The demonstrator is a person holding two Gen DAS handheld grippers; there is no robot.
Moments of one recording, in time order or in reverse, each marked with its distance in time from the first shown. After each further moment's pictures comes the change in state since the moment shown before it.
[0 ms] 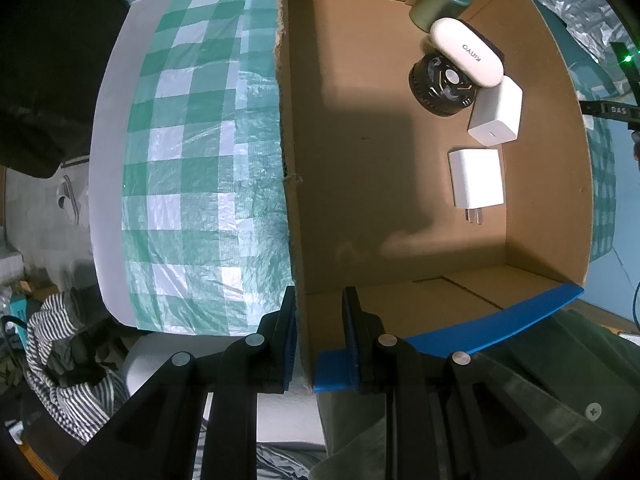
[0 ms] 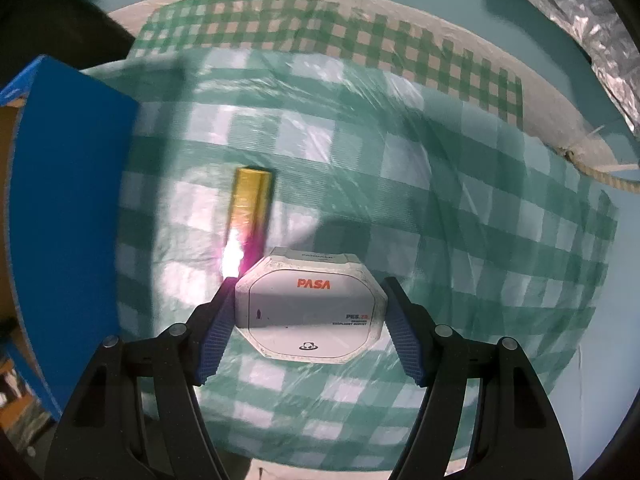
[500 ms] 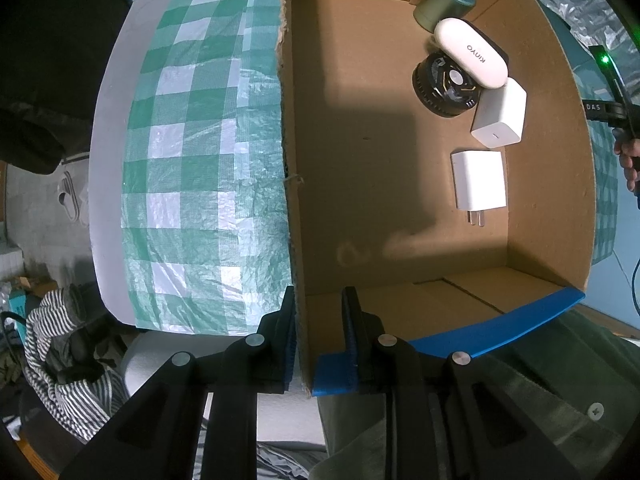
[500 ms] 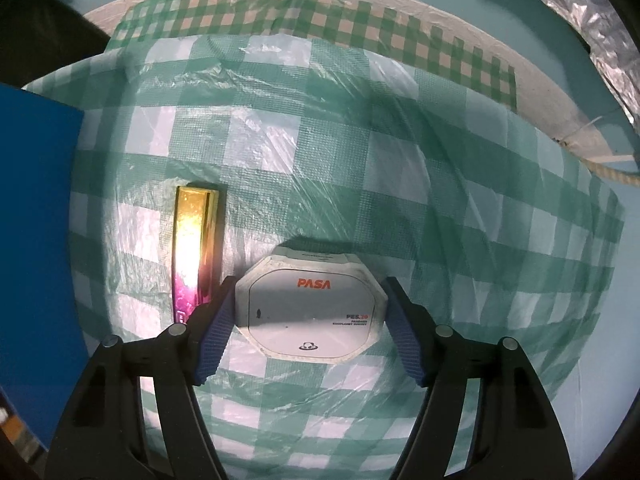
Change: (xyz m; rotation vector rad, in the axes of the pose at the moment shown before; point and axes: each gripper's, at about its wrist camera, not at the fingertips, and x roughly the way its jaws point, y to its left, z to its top) left arm 0.002 -0.001 0.001 -0.015 0.002 0.000; right arm 0.039 -0.015 0.011 0.044 0.025 -0.049
